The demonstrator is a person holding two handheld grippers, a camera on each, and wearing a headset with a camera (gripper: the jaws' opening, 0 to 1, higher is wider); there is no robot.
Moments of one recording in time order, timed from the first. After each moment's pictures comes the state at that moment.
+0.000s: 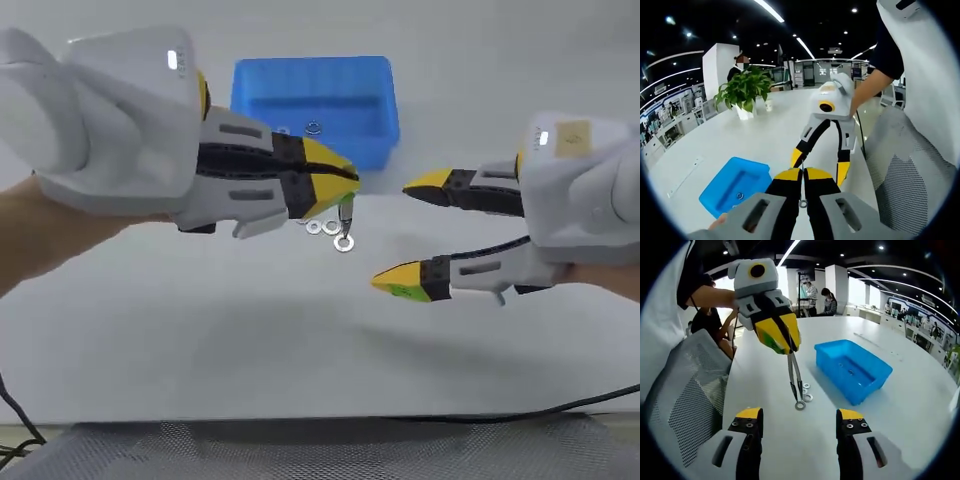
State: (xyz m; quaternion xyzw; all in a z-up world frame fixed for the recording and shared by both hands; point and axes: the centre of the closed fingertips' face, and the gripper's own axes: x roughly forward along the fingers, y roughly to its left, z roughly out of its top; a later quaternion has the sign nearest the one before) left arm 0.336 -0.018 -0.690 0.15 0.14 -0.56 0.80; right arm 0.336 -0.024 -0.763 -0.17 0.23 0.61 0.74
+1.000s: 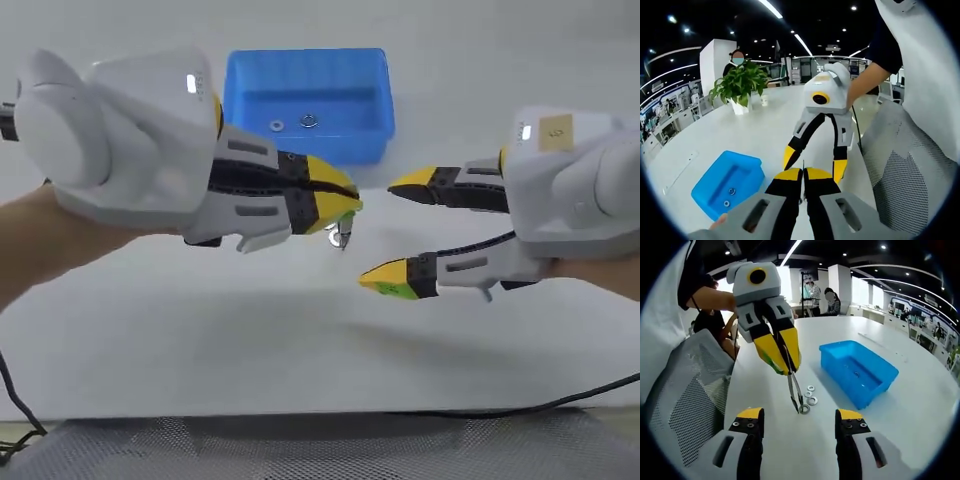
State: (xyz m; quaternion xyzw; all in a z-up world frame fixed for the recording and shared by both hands) left arm 0.331 -0.019 -0.706 0.15 0.15 -0.57 0.79; right arm 0.330 -0.013 -0.764 -0.18 0.23 0.63 0.72
